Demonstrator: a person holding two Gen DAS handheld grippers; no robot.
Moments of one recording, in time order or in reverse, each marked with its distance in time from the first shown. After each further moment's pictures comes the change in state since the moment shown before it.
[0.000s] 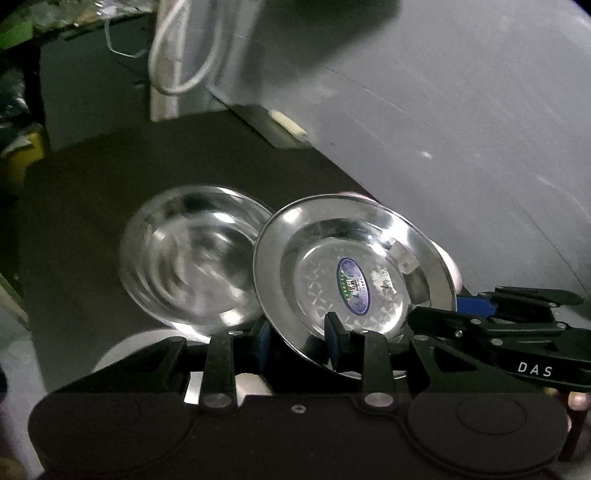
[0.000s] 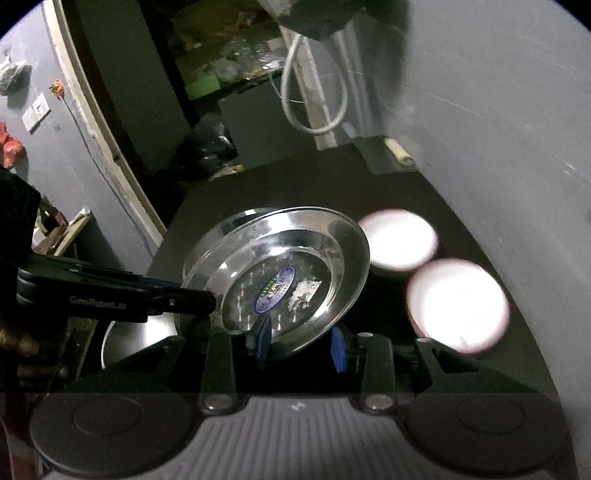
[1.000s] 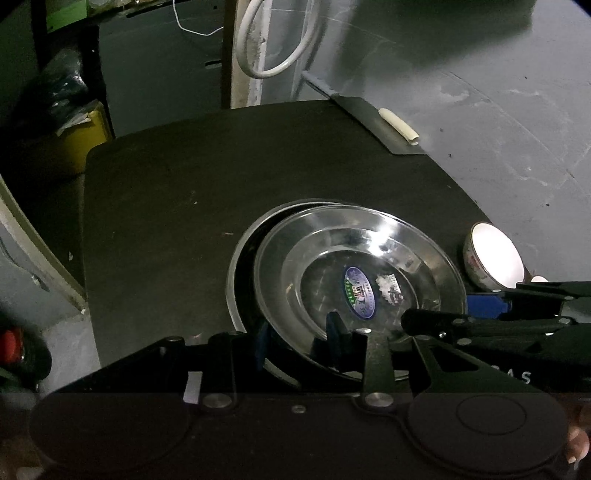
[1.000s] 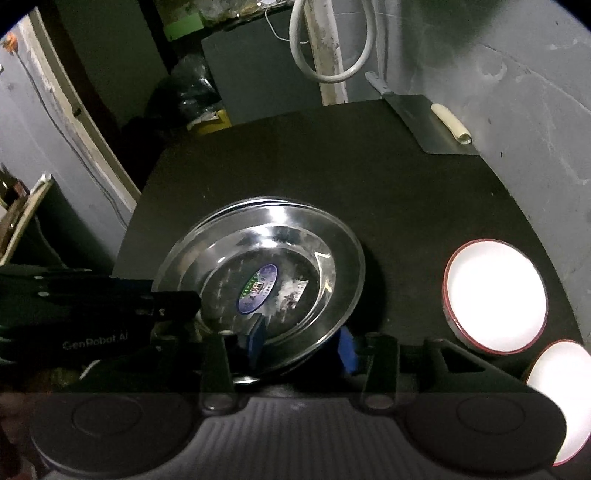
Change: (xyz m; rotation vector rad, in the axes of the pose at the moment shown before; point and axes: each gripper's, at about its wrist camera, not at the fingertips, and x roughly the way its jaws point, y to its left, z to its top) left arm 0.029 0.078 0.033 -0.084 0.065 0.188; right arm 0.131 0.052 0.062 -0.019 0.214 -0.107
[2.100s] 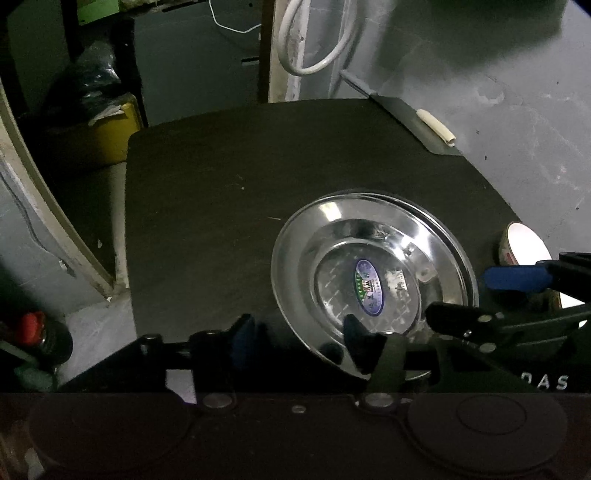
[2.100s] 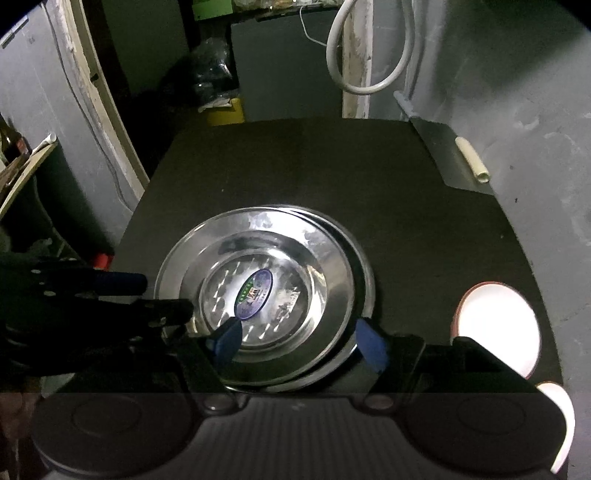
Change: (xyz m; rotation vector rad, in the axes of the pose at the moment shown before) left arm -0.005 0.012 -0.011 -0.050 -0.005 0.102; right arm -0.001 0.031 0.012 -0.141 -0.003 -0.055
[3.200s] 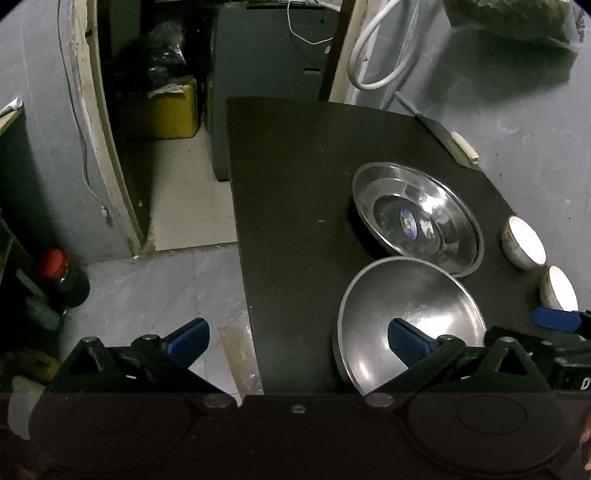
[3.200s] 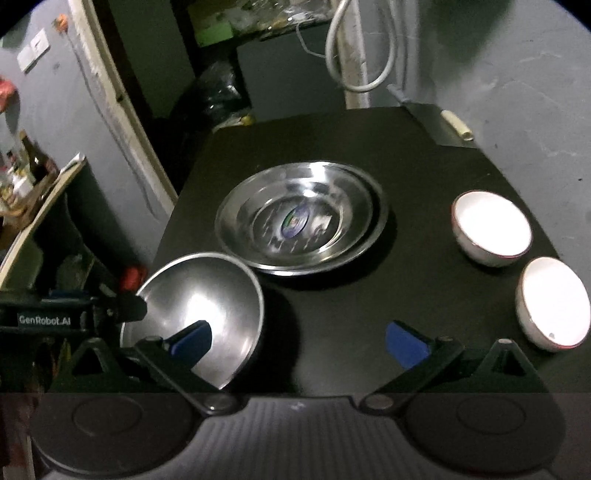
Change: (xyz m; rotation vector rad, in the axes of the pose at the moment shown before) left arm -0.079 0.040 -0.106 -0.191 -0.064 0.052; right arm -0.058 0.018 -0.089 0.078 -0.063 0.079
